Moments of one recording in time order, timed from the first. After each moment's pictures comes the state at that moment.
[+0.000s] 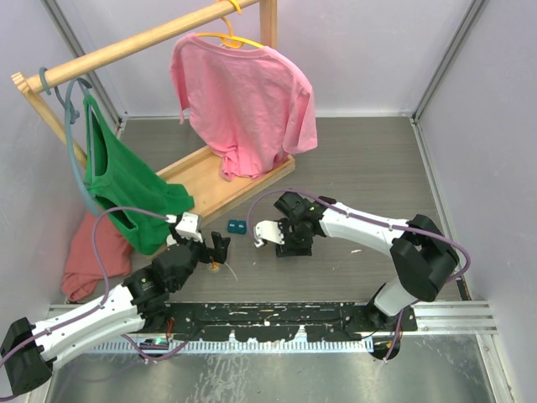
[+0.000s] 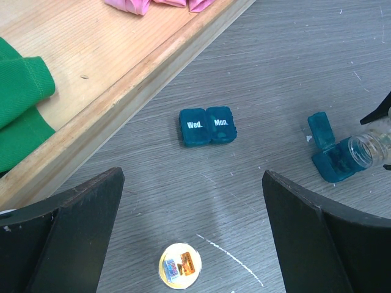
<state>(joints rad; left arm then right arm) -0.93 0.54 0.20 0.02 -0.53 -0.38 0.82 1.55 0.98 -0.68 -0.17 -0.86</state>
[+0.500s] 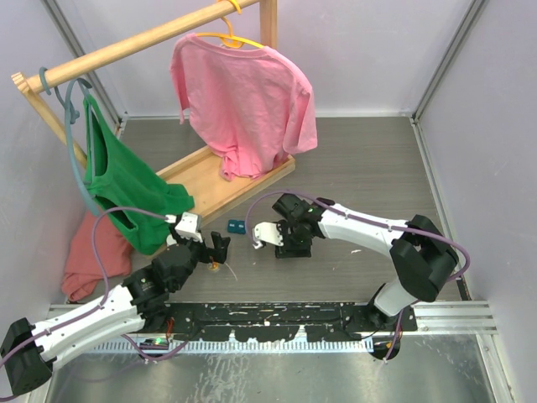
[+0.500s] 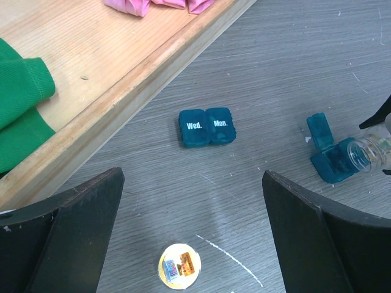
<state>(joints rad) -0.93 0.54 0.20 0.02 -0.53 -0.38 0.84 1.55 0.98 -0.68 -0.16 -0.85</state>
